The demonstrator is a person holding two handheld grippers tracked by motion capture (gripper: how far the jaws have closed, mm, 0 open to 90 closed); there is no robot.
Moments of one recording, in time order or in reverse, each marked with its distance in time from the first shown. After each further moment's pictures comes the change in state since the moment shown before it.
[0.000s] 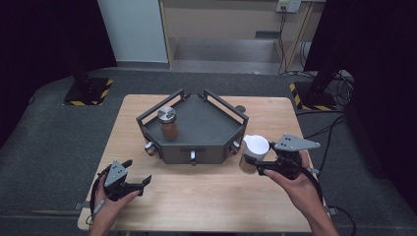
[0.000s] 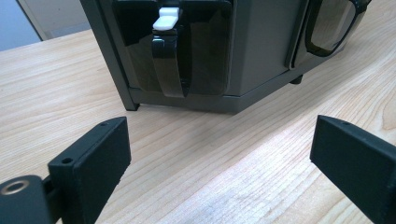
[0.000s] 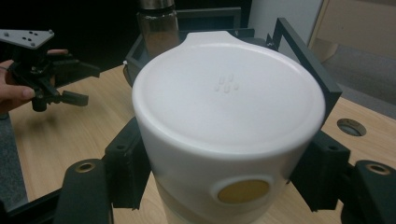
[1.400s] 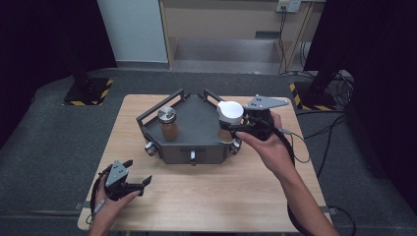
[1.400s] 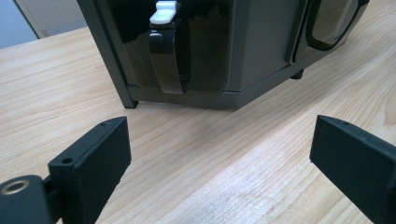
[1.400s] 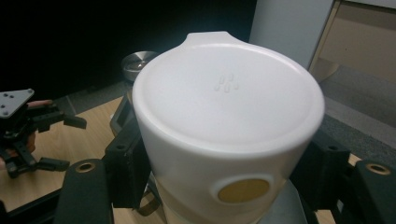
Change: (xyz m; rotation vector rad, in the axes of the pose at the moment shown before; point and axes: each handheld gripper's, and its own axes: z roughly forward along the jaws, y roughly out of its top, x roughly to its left) left arm 0.001 0.001 0.002 0.013 -0.005 0.014; right arm -0.011 0.084 0.073 -0.014 0.006 -0.026
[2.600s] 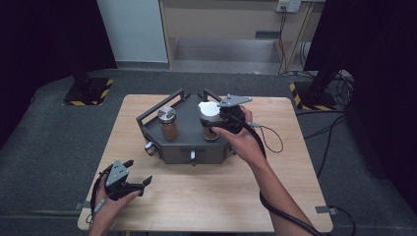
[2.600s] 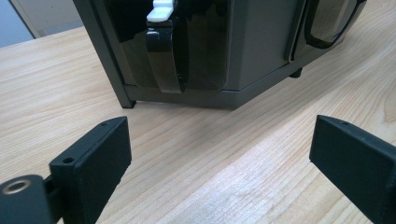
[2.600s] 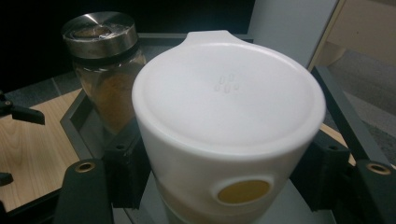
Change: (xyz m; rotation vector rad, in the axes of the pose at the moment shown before) left arm 0.003 0.000 0.002 0.002 -0.010 0.004; right arm -0.003 -0.007 0.088 0.075 -0.010 -0.028
